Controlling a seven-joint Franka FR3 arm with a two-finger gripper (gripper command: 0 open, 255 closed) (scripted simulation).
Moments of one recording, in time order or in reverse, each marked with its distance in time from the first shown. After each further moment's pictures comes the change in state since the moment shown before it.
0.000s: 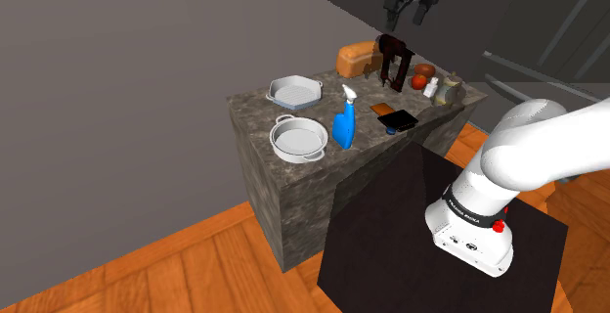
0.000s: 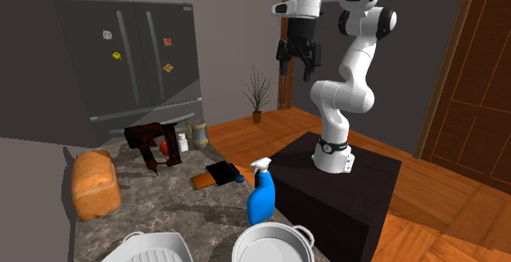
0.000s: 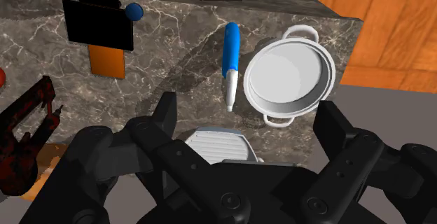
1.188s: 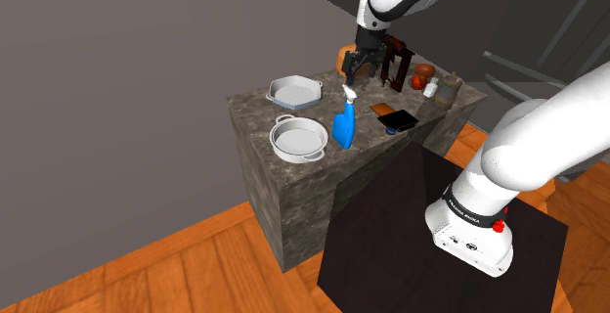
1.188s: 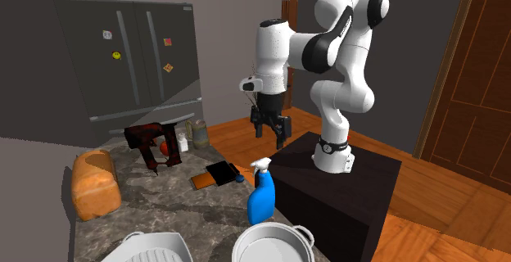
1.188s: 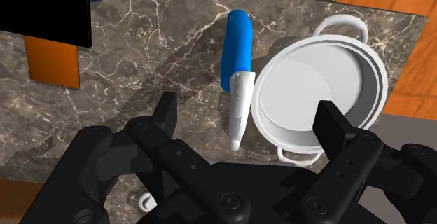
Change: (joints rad) arm 0.009 0.394 -0.058 -0.173 -0.005 0.485 -0.070
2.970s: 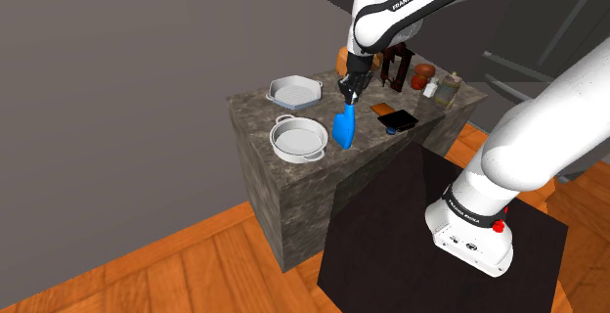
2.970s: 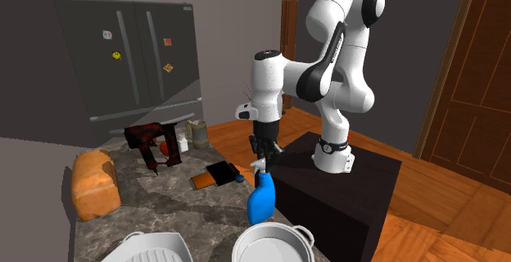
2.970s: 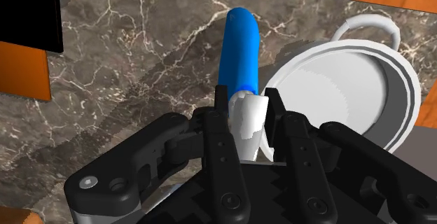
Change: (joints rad) arm 0.006 0.163 -0.009 -0.053 0.011 0.203 -0.014
